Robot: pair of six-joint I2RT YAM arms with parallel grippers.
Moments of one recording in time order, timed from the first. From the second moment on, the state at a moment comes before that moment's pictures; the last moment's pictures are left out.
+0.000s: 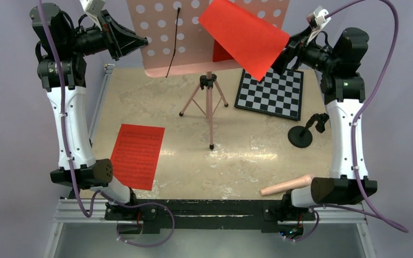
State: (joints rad) left arm 0.13 1.57 2.19 -0.59 1.18 -0.13; right arm -0.07 1.42 1.79 -0.38 -0.92 0.02
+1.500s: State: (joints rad) left arm 0.22 1.50 2.08 -0.48 1.22 -0.03; right arm -0.05 1.61 2.00 -0.38 -0.99 -0.04
